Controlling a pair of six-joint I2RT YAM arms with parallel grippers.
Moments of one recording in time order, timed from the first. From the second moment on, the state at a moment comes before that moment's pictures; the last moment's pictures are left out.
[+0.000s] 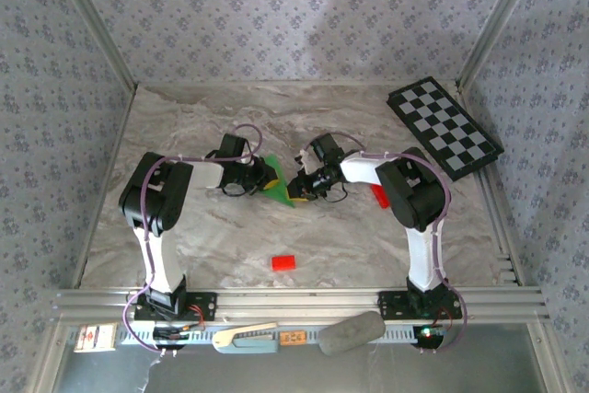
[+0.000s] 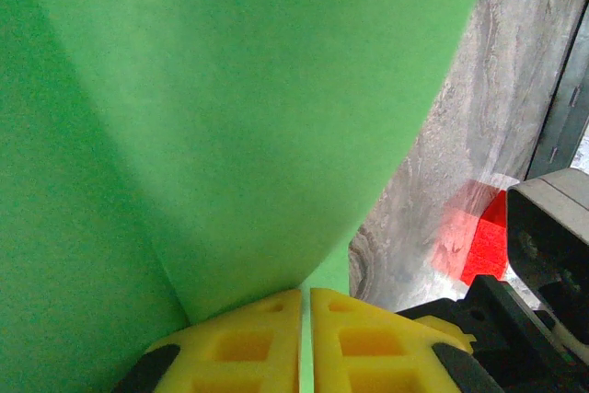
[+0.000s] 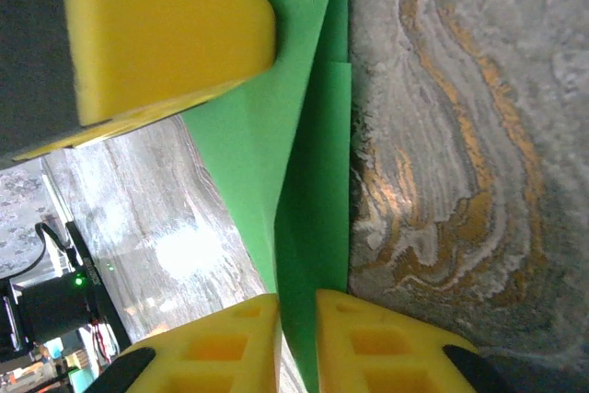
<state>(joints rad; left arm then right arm) -0.39 1.92 0.96 0.05 0.65 -0.94 0.56 2.03 1.18 -0.26 -0.75 0.45</state>
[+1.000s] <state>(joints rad) -0.39 1.93 0.98 0.02 0.65 -0.94 0.63 1.89 1.20 -0.34 -0.57 0.45</state>
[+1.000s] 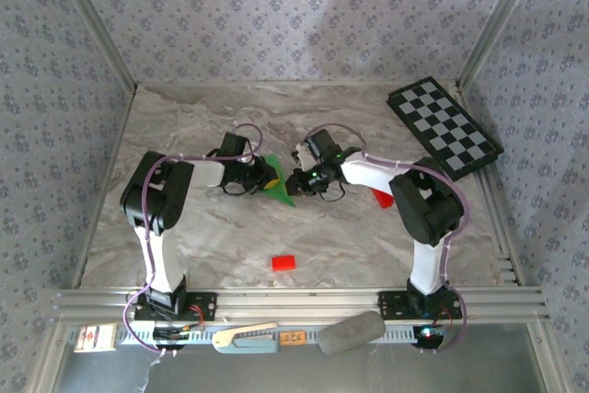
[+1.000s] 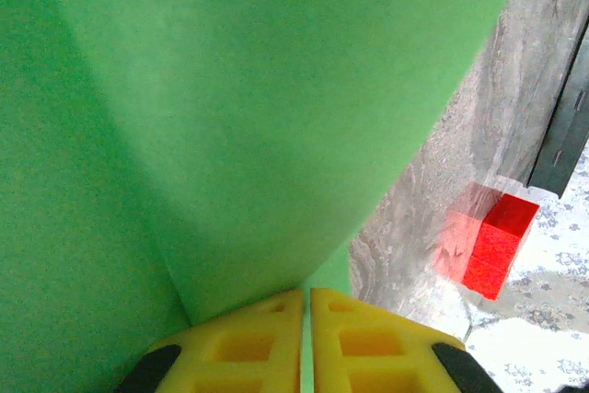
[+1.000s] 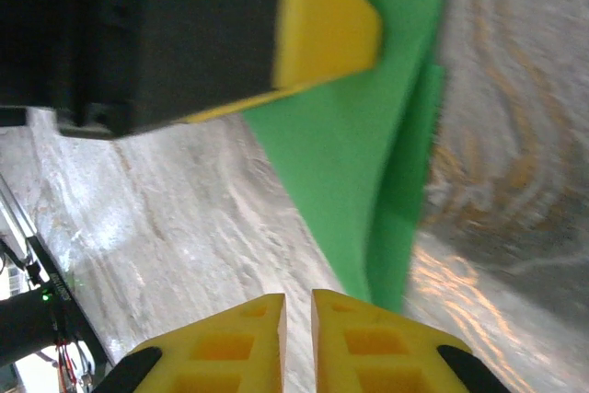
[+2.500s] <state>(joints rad) -0.39 1.94 0.99 -0.01 0.64 -0.94 0.66 2.02 1.30 -0.45 -0.49 0.44</state>
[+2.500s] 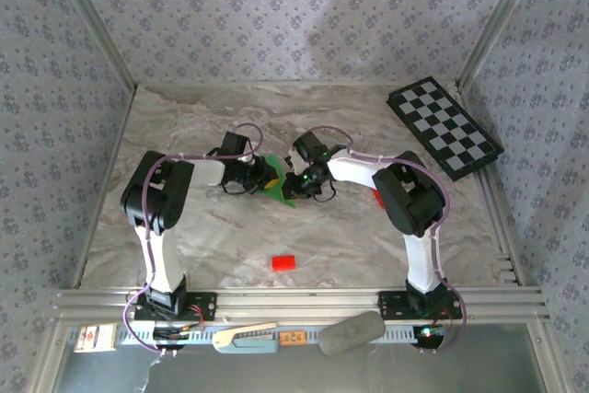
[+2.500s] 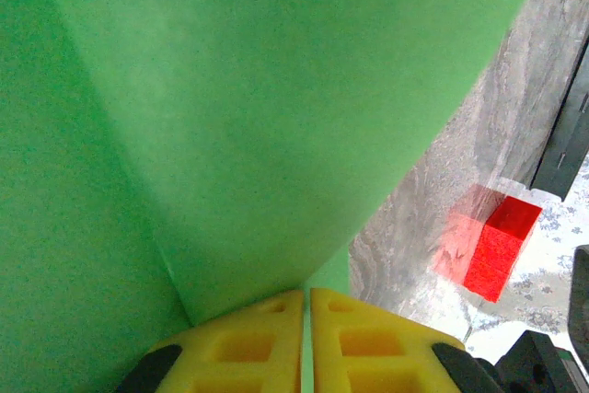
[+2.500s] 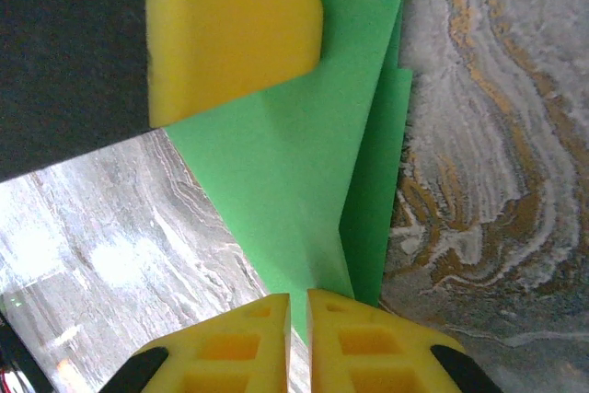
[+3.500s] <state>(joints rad) -0.40 1.94 1.03 -0.11 0.59 -0.95 0.65 2.02 1.27 -0.42 -0.51 0.43</state>
